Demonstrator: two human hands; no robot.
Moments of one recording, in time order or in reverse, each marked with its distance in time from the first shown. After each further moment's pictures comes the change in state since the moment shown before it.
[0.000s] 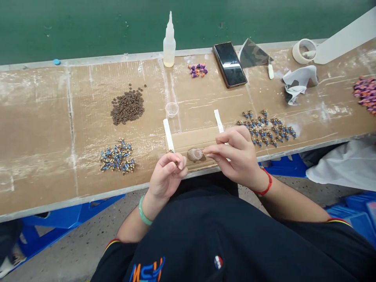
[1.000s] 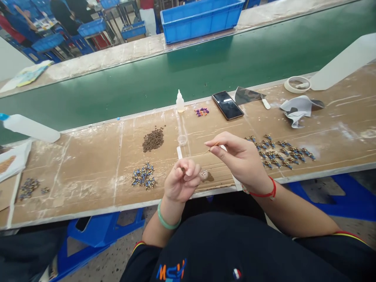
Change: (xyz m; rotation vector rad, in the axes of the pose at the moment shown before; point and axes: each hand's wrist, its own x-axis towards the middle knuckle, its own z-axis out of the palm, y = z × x) left_hand 0.015 0.021 0.039 0.064 -0.131 0.094; right_hand 0.043 -0.005 -0.010 0.685 0.241 0.352
